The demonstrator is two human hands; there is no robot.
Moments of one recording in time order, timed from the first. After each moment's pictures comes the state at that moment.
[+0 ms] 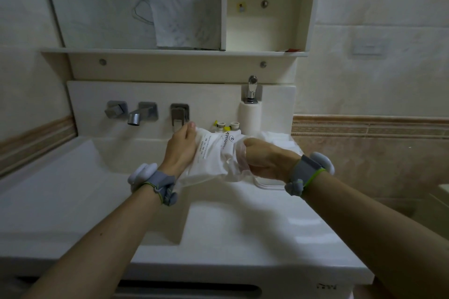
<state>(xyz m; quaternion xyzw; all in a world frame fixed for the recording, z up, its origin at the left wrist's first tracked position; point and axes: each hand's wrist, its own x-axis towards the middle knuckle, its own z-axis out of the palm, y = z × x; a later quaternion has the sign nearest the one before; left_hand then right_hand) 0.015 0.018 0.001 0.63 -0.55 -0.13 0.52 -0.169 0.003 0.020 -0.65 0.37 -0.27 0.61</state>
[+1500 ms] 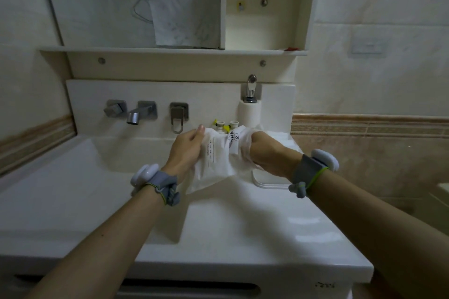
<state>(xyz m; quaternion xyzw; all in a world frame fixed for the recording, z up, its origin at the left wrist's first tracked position) 0.005 0.015 -0.006 0.61 -0.52 -0.23 0.55 -0.176 0.014 0.030 -0.75 0.43 -0.33 0.39</state>
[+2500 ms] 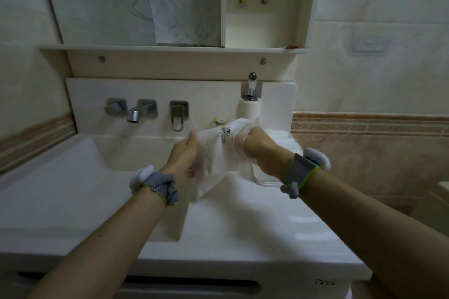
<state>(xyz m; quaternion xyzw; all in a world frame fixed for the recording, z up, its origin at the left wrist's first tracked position) 0.005 0.023 -0.013 0.64 -0.38 -0.39 0.54 -0.157 -0.008 0.020 -0.66 0.46 -0.40 0.44</state>
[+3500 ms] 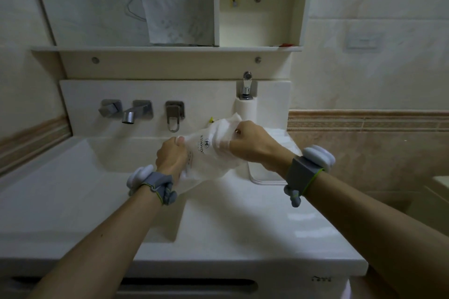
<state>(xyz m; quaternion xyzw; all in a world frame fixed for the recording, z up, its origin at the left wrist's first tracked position) 0.024 0.001 -0.026 0.76 -0.44 -0.14 0.46 -0.169 0.026 0.044 -0.79 0.47 -0.31 0.24</state>
